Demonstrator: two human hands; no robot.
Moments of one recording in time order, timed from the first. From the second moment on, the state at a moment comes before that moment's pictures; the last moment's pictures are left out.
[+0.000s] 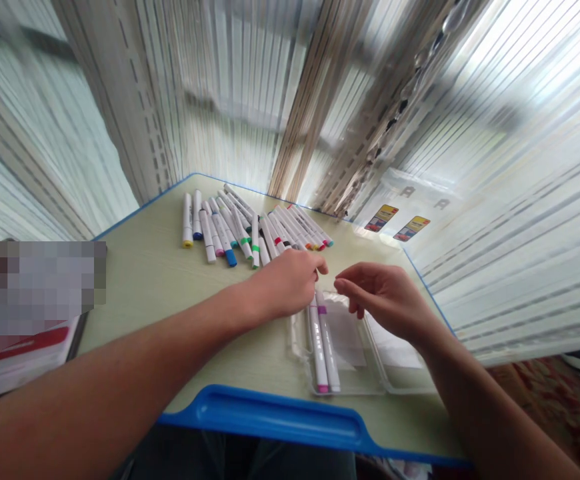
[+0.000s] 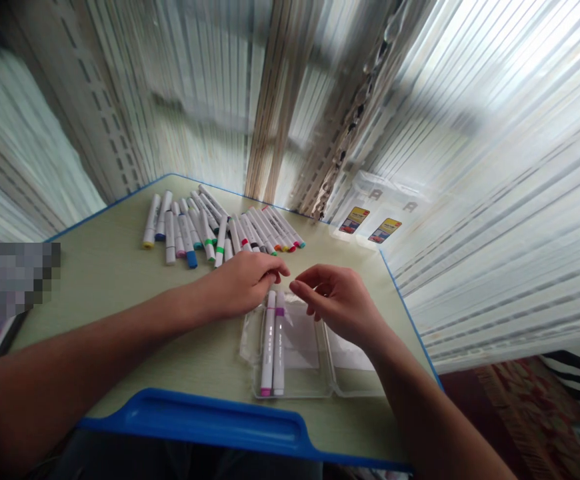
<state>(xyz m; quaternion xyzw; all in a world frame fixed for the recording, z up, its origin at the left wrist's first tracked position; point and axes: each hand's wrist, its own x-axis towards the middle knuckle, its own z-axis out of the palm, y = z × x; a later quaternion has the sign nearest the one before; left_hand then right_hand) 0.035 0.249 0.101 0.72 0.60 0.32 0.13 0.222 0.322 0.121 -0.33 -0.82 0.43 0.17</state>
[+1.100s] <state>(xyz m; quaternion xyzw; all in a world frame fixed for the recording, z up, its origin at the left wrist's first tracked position) 0.013 0.247 0.107 0.69 0.70 0.18 -0.06 0.221 0.329 0.115 -0.34 -0.89 0.23 0.19</state>
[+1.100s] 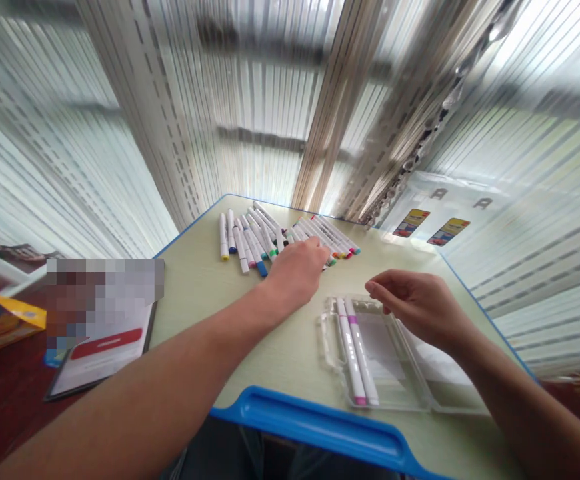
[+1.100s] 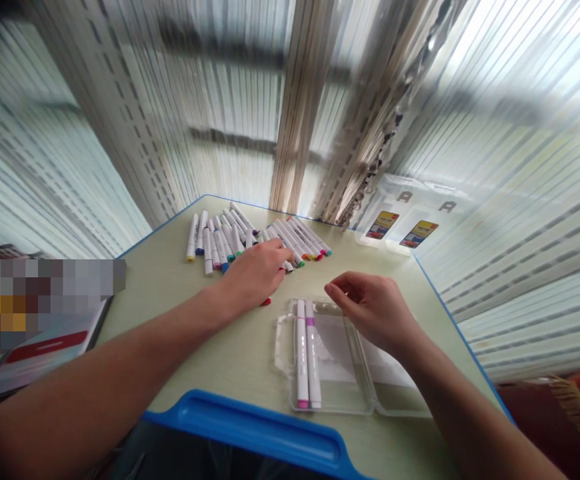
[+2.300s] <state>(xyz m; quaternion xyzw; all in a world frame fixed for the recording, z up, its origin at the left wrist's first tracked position) 0.026 0.240 0.127 0.68 0.50 0.53 -0.10 0.221 0.339 0.112 -0.38 -0.77 0.38 0.34</state>
